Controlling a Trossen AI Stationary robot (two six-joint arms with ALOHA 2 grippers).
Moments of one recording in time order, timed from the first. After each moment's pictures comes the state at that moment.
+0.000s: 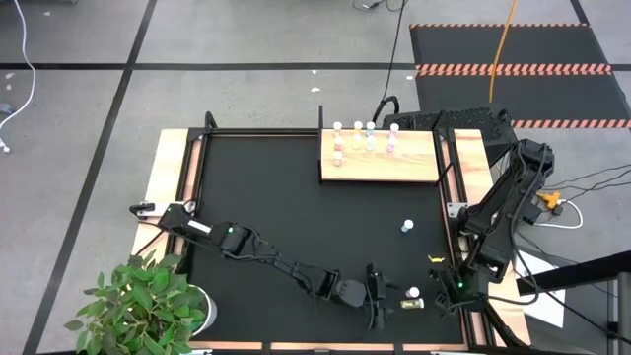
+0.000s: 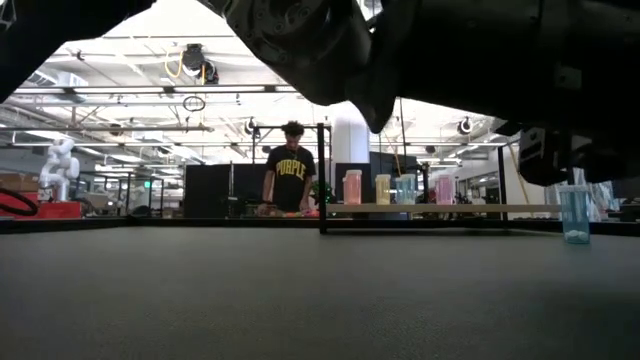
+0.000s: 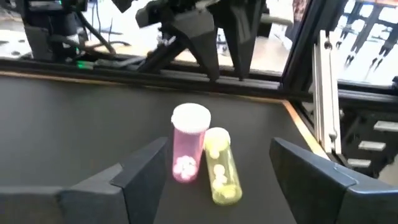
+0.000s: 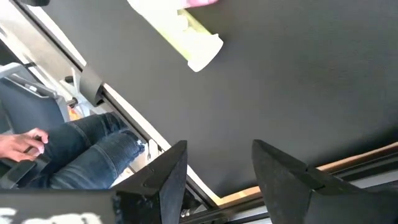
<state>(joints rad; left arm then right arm) -0.39 2.67 2.02 0.47 -0.30 -0.18 1.12 1.13 0.58 -0.51 -0.05 1.95</state>
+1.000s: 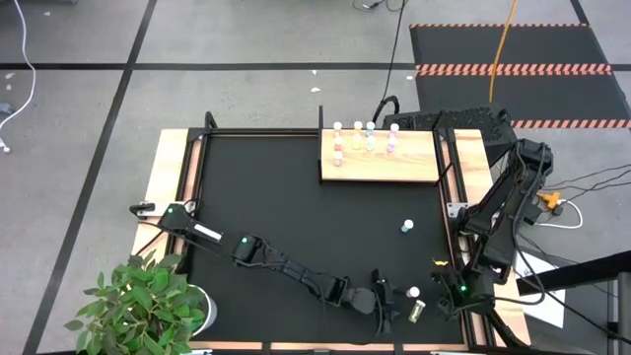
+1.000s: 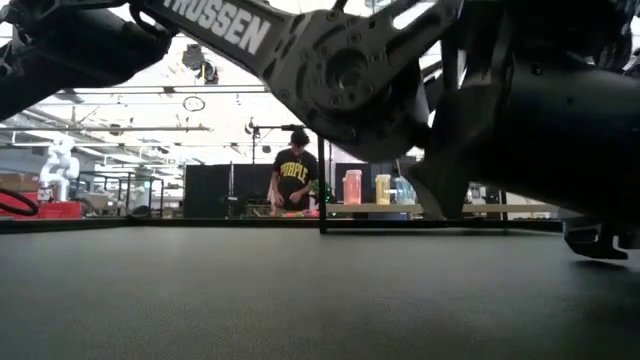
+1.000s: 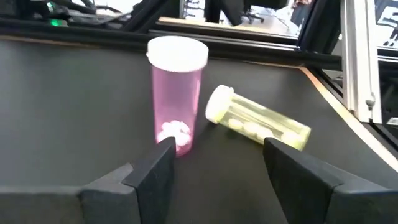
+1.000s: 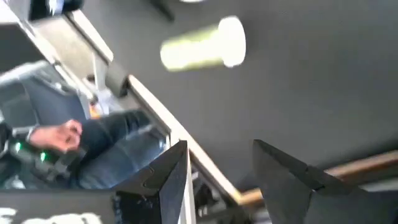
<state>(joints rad) -0.40 2.92 2.35 0.31 -0.29 -0.21 1.15 1.13 0.58 -0.44 0.01 1.98</state>
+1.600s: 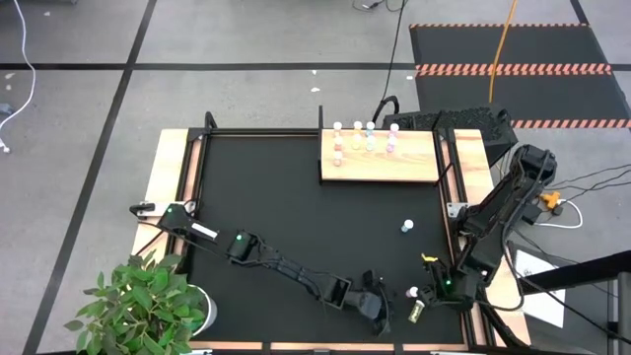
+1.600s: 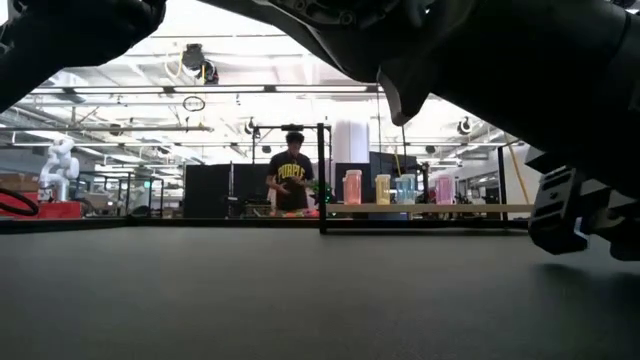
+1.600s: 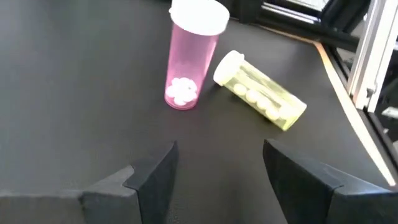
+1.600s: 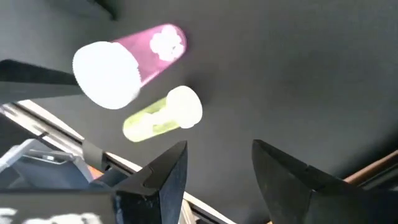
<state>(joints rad) -0.40 2.81 2.35 -0.02 -0.31 -0.44 1.05 1.23 0.58 -0.47 -0.05 2.21</state>
